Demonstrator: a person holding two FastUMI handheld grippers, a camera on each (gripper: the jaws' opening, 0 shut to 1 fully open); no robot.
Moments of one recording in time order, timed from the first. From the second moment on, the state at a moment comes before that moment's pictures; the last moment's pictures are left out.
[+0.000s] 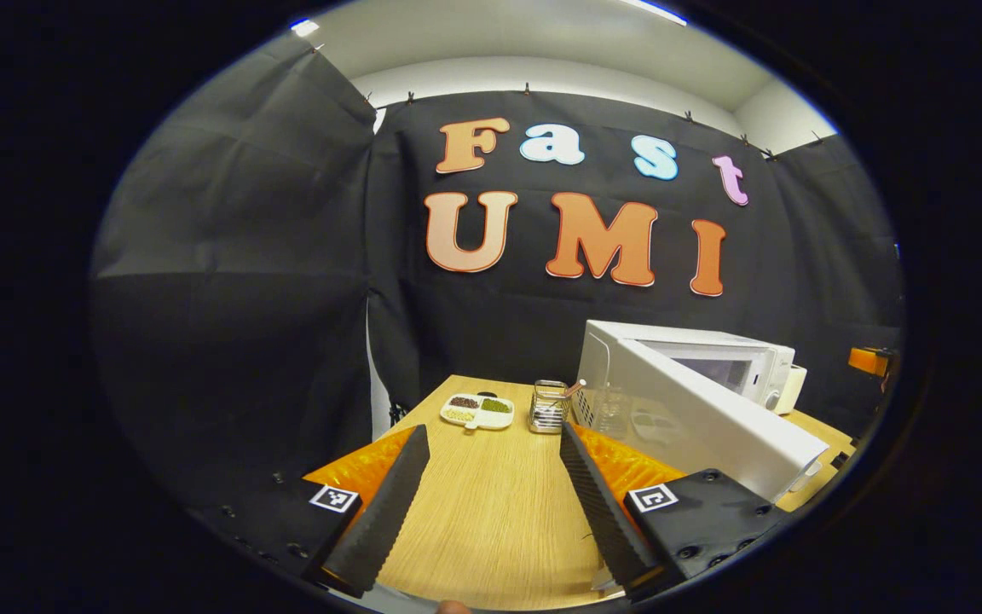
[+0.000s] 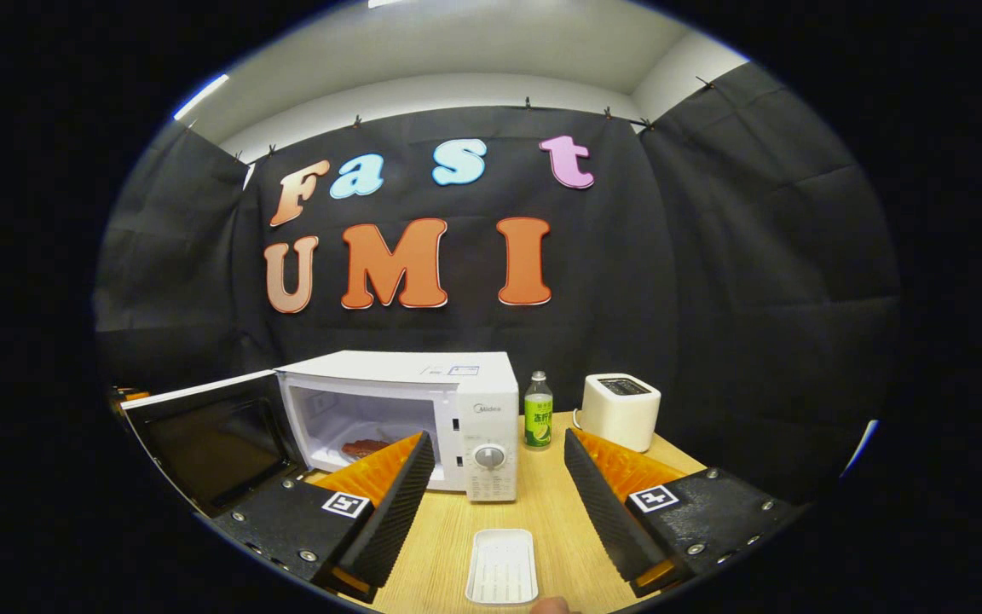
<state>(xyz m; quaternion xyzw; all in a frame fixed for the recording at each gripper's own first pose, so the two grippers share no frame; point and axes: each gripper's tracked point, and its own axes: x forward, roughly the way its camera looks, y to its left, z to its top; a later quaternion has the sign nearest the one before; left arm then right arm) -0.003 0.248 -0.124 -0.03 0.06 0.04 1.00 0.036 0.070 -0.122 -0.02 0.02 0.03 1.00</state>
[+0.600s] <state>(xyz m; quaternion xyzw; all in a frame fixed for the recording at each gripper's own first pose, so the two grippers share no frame) 0.013 0.146 -0.148 -0.01 0.09 -0.03 1.00 0.035 0.014 -0.108 0.01 0.01 0.00 1.00</state>
